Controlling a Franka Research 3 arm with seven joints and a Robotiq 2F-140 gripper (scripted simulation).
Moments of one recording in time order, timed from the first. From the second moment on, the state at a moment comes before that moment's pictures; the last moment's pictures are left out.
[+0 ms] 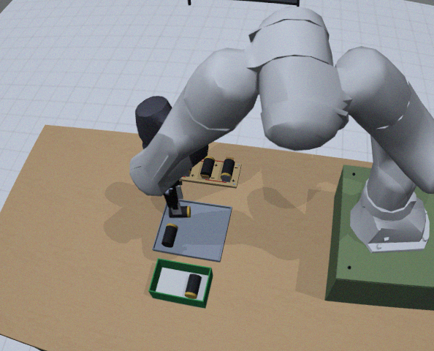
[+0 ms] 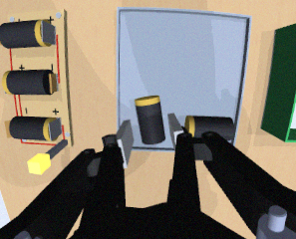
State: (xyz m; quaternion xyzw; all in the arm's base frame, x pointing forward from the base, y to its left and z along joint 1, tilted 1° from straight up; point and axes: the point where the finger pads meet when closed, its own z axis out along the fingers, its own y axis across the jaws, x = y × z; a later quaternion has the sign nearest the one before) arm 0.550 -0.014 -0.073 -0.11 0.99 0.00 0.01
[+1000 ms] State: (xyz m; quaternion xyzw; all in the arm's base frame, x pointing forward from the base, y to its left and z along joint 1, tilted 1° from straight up) arm 0.547 -0.015 -0.118 -0.11 0.99 0.00 0.00
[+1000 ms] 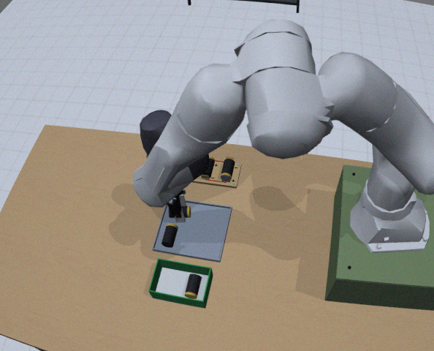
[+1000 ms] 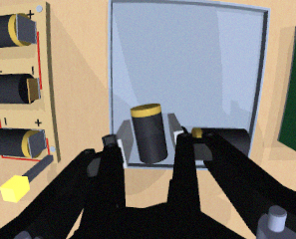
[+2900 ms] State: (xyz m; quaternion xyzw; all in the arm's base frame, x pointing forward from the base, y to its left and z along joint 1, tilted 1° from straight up) arm 0.554 -0.015 -0.072 -0.12 0.99 -0.01 0.01
